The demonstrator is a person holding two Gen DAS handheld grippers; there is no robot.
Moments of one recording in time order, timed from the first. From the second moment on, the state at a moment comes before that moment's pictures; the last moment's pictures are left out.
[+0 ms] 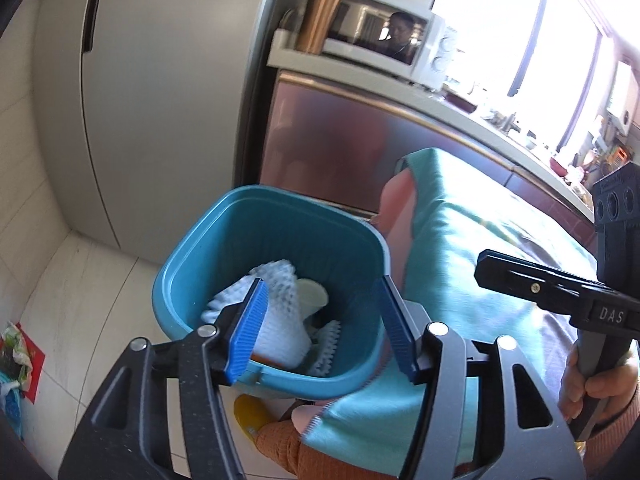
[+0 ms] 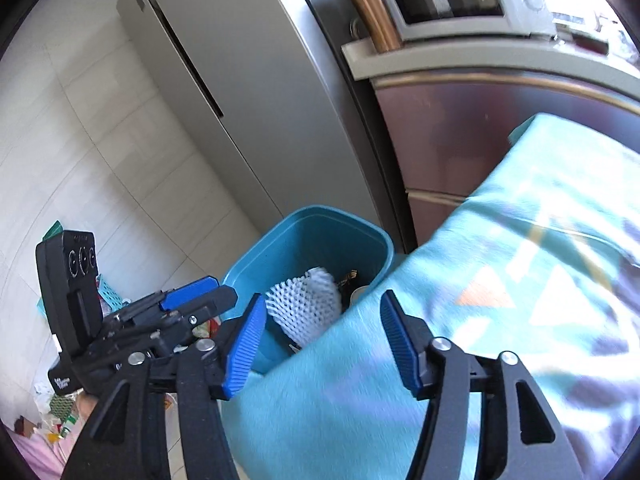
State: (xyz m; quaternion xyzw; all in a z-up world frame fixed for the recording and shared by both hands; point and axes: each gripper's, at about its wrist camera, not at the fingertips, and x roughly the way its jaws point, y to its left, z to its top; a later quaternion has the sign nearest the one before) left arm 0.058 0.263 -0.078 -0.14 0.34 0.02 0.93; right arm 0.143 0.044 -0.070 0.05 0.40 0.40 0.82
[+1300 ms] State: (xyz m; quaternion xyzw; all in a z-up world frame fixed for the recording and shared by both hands) left arm -0.023 0.054 0.000 -0.03 0.16 -0.04 0.99; right arm -0.026 -0.165 -0.025 0.05 0.13 0.09 0.99
